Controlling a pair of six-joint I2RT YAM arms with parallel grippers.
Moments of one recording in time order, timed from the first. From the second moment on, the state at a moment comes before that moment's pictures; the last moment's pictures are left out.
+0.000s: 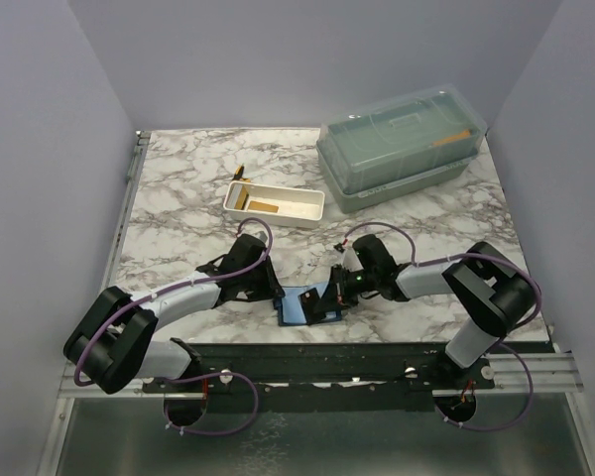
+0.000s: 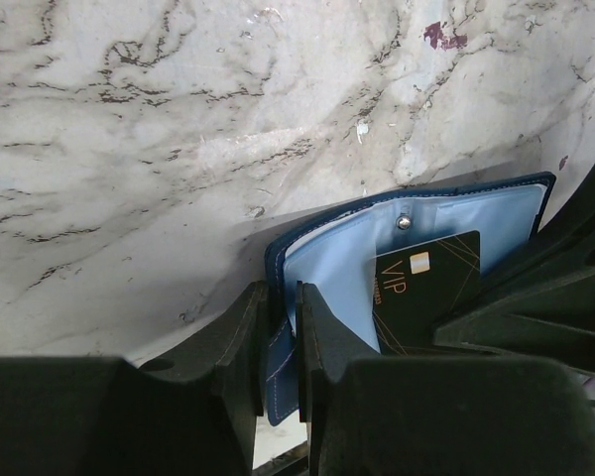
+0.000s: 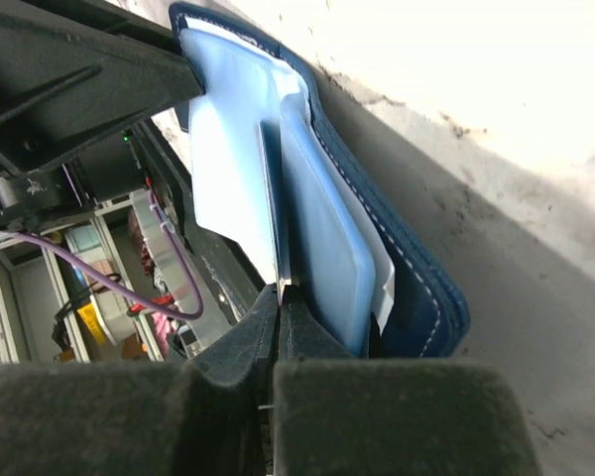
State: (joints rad) left arm -0.62 1.30 0.51 -0.12 0.19 -0.79; right arm 0.67 1.66 0.54 0.31 -0.73 0.86
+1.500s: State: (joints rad) left arm -0.62 1.09 0.31 -0.02 0.25 -1.04; right arm 0.73 1.75 0.44 0.69 -0.60 0.98
